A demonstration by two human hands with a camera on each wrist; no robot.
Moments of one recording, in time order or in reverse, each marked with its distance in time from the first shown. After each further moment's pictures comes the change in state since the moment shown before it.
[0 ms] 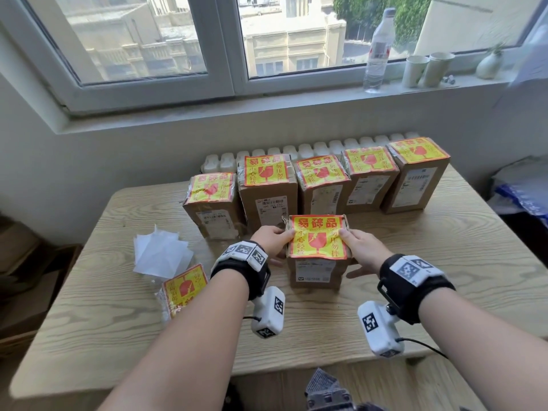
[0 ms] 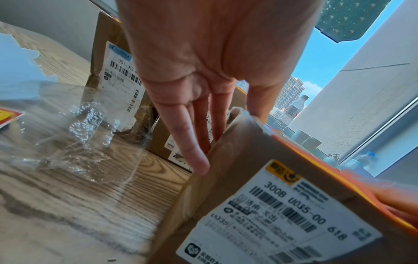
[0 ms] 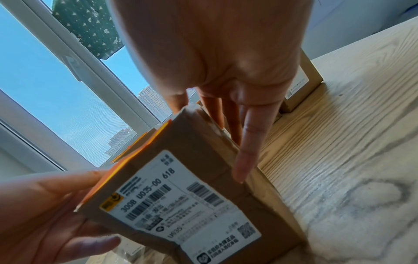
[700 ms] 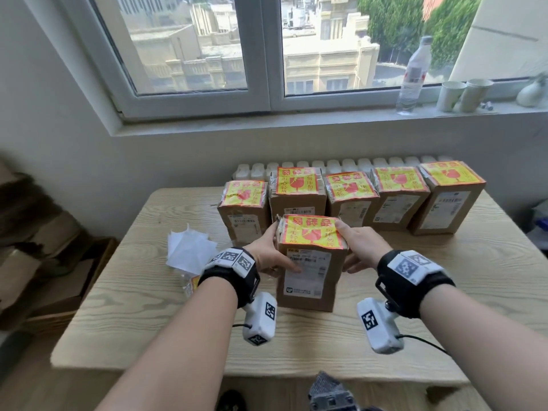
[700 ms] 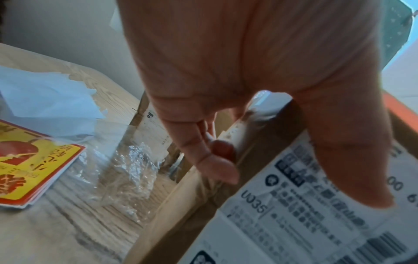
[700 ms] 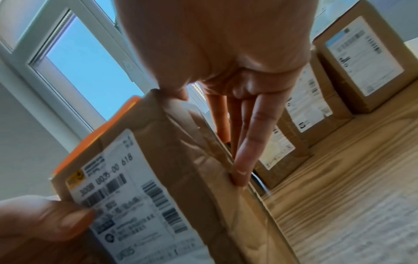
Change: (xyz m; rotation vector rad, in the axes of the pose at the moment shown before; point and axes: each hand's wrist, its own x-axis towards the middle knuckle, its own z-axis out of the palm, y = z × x) left_hand -0.022 -0.034 -0.058 -0.050 -0.155 0.096; right_hand -0.015 -0.061 0.023 -0.062 -0.070 -0.049
